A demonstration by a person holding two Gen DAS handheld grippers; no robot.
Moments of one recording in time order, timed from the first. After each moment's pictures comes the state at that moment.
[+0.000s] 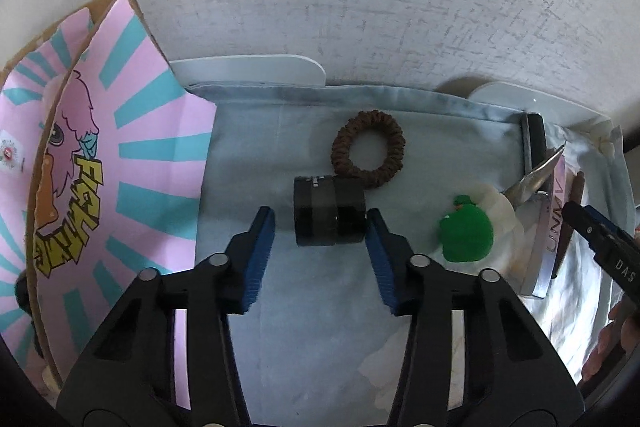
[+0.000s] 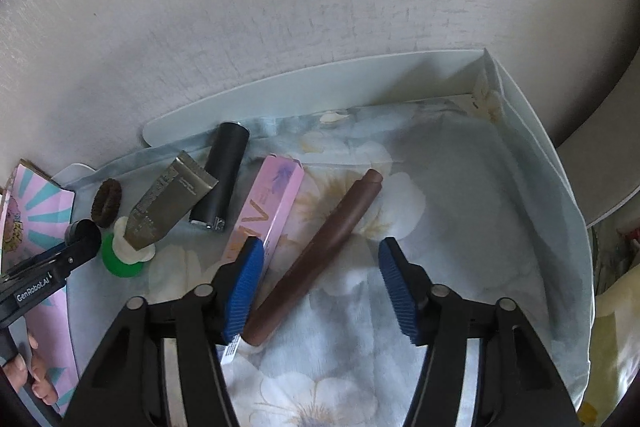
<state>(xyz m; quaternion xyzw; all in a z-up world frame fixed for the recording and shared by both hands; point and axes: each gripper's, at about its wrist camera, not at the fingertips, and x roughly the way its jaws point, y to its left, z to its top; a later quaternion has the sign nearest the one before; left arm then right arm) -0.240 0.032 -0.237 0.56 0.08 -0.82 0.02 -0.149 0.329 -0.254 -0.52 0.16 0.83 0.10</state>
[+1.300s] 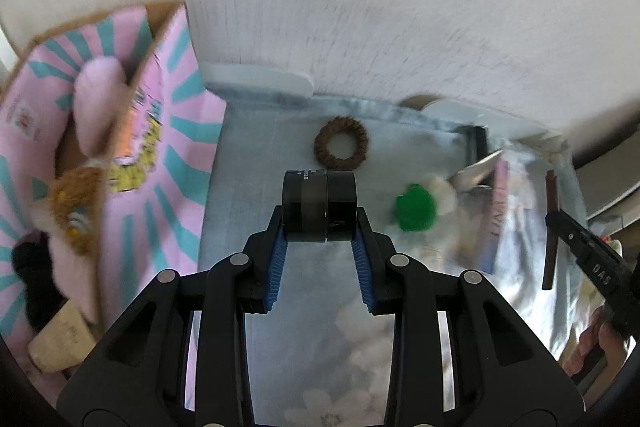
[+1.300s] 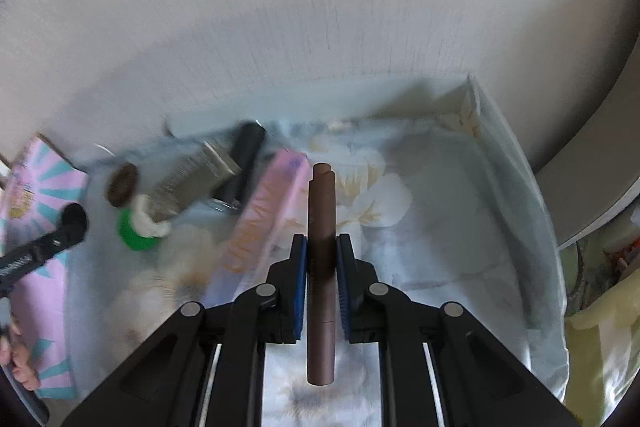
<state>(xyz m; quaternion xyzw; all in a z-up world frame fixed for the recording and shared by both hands) -0.187 0.026 -0.184 0.52 0.14 -0.84 -0.01 -0.072 0.345 -0.209 -0.48 0.13 0.86 0.08</state>
